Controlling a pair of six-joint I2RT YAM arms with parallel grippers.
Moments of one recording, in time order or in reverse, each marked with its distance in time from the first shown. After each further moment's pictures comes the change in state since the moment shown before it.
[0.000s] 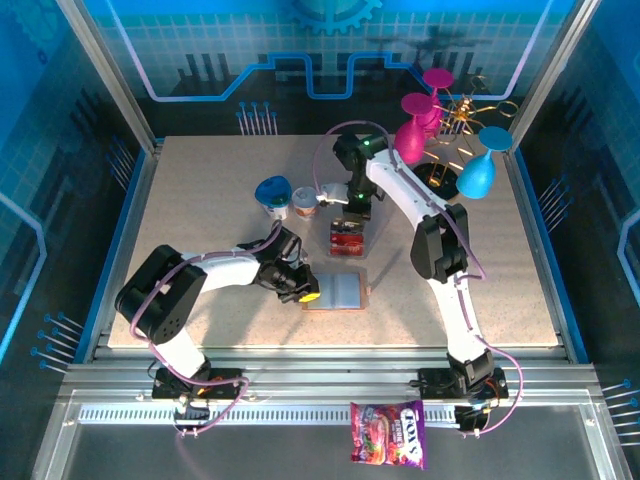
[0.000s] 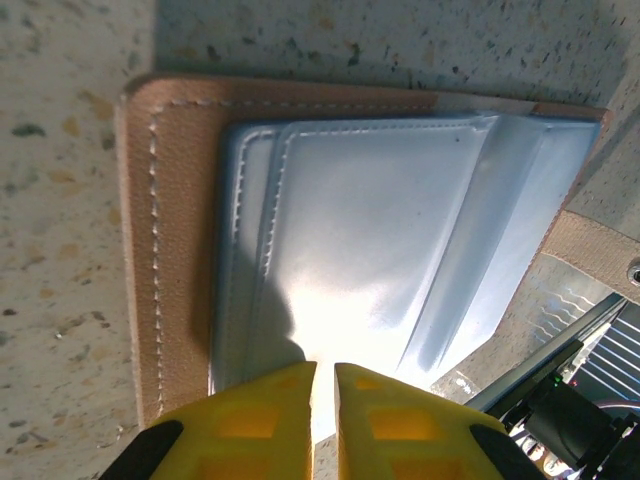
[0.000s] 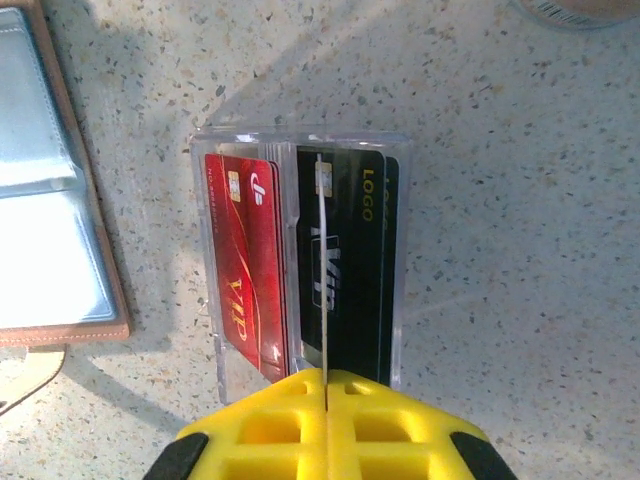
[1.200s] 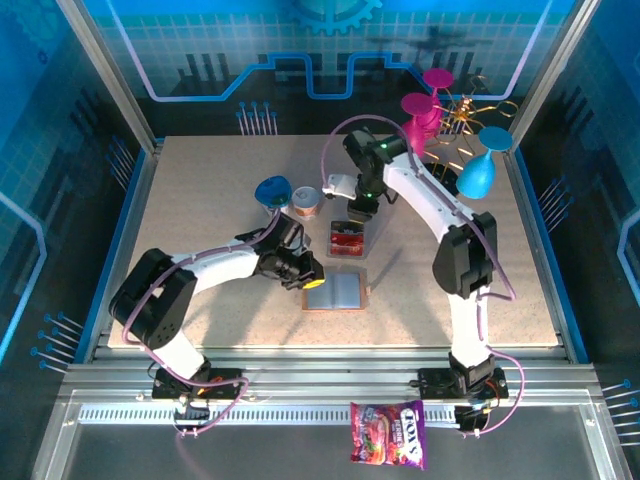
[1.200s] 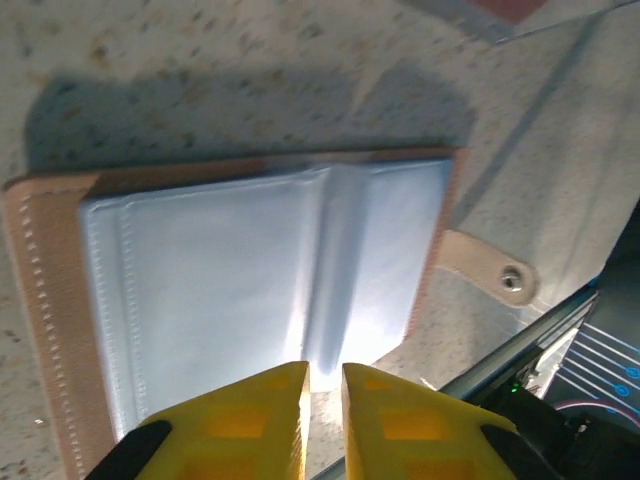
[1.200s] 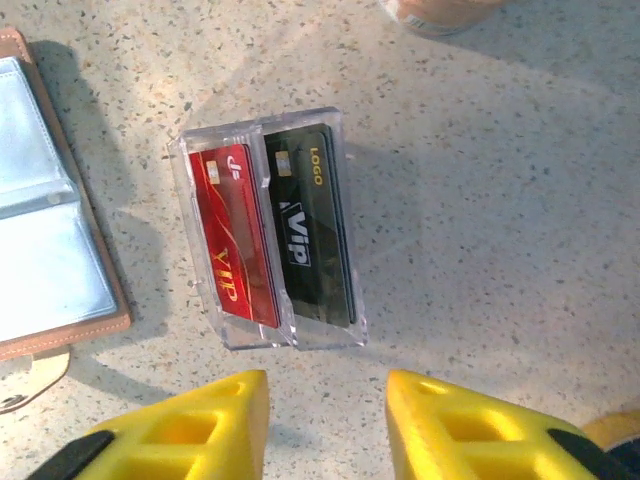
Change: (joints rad) left arm 0.009 -0.063 0.117 -0.064 -0.042 0.026; right arm 0.000 -0.338 -0.359 0.259 0.074 0.138
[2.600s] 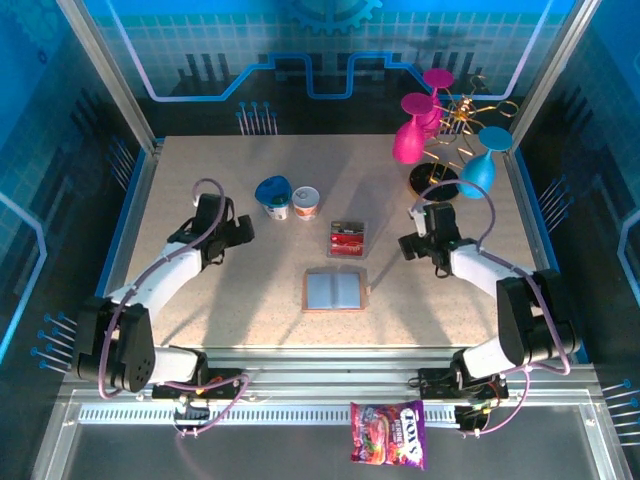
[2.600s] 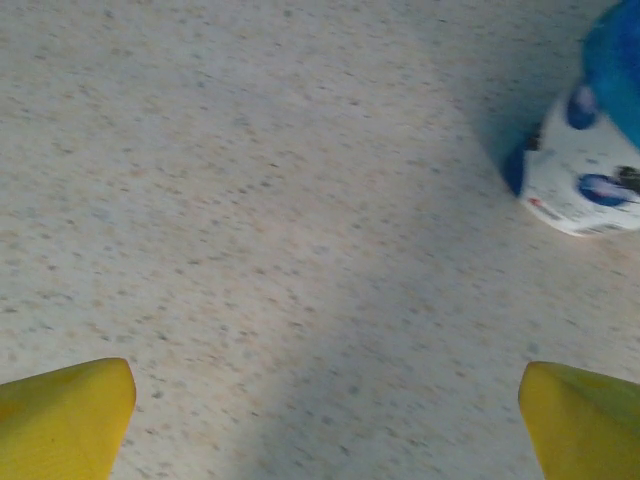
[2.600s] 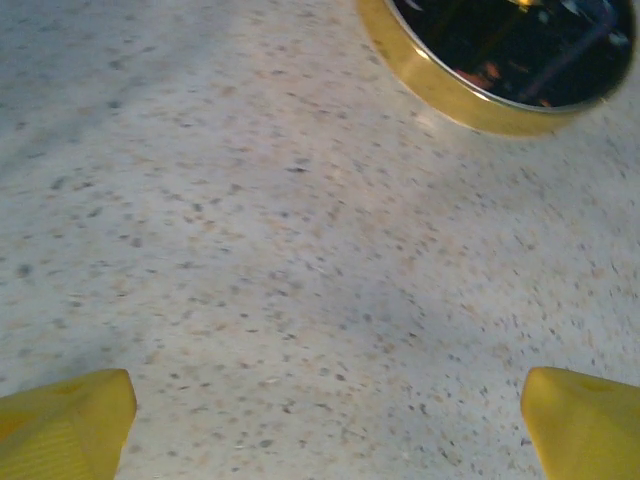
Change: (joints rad) left arm 0.425 -0.278 -0.155 0.059 -0.780 0.529; right arm -0.349 -0.554 -1.303 1.248 0.236 0.649
